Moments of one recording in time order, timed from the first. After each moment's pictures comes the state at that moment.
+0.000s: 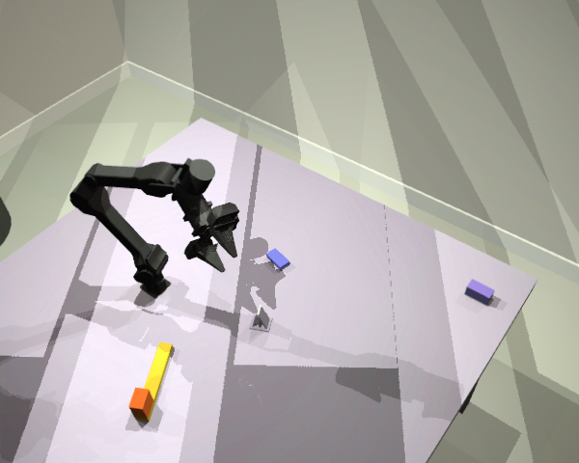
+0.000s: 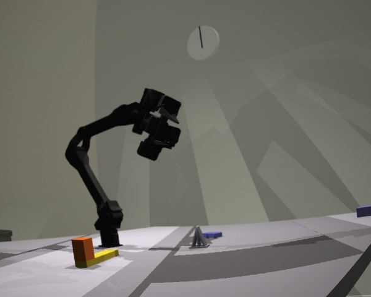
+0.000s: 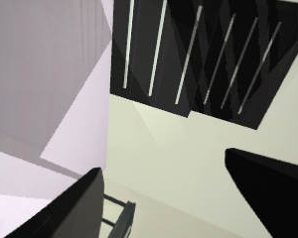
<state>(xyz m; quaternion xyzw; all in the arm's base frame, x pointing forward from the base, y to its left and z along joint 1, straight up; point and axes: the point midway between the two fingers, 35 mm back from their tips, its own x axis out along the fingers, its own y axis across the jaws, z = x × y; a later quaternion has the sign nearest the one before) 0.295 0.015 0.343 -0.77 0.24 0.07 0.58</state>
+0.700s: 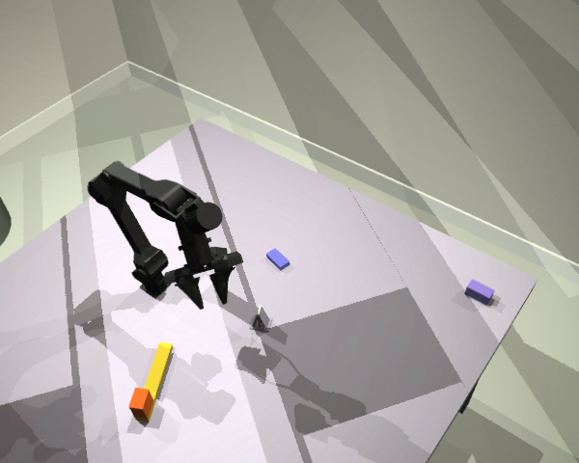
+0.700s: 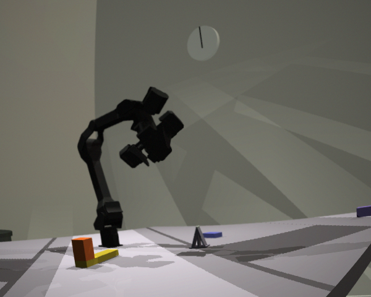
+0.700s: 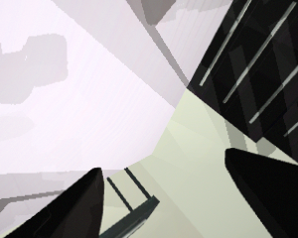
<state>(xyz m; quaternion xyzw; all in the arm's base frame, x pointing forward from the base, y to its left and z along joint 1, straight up) 0.313 -0.054 0.289 -0.80 0.36 0.21 0.43</state>
